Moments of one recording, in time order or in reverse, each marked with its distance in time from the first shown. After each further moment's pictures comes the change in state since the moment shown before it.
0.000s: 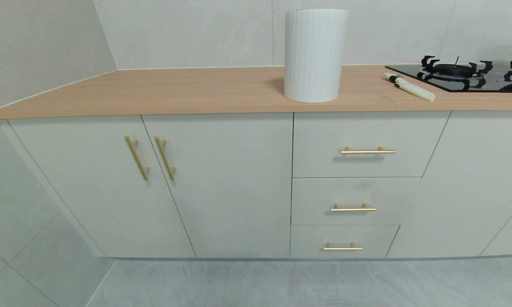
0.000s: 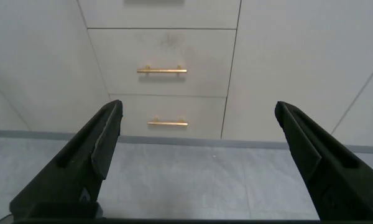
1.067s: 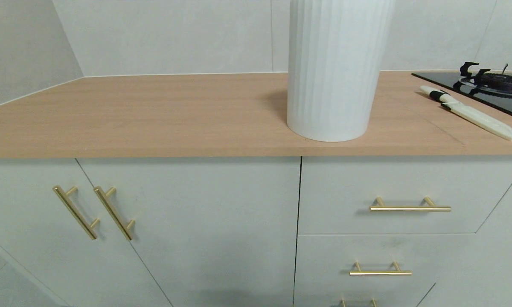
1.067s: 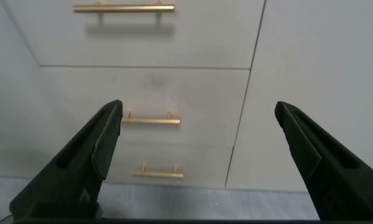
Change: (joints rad) left arm 0.000 0.000 0.000 0.000 0.000 -0.001; right arm 0.000 0.000 0.000 0.000 -0.003 0.002
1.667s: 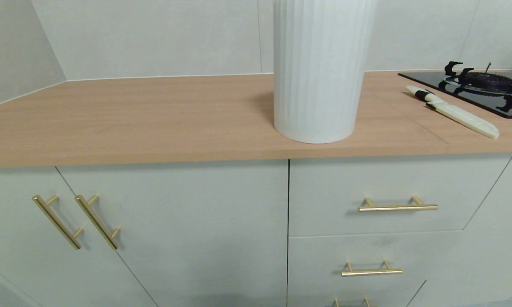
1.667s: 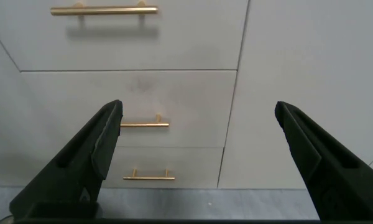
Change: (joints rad) left arm 0.000 0.000 0.000 0.000 0.000 0.000; right arm 0.000 0.000 0.000 0.000 0.000 -0.004
